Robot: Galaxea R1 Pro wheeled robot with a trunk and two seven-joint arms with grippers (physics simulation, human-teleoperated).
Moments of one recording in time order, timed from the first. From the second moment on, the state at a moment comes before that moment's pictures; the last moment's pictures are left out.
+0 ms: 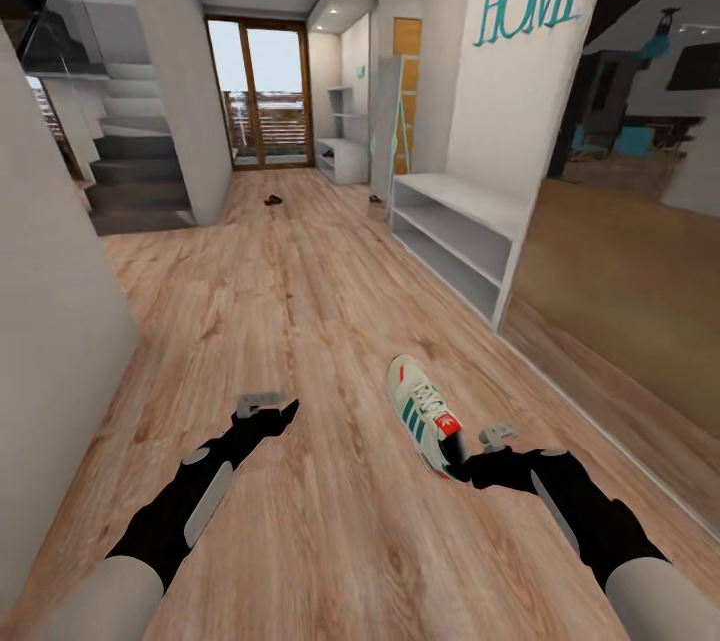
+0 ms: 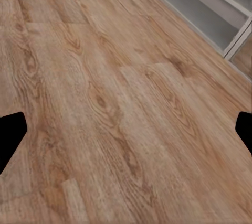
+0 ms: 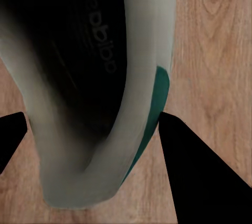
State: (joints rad) left arm -0.59 0.06 -0.15 -0.85 0.35 0.10 -0.17; right arm -0.59 -0.20 0.14 -0.84 0.00 0.51 0.53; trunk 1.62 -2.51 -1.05
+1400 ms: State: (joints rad) left arm -0.59 0.06 -0.15 -0.85 0.35 0.09 -0.17; right arm -0.59 -0.20 0.14 -0.85 -0.01 0.51 0.53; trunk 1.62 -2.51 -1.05
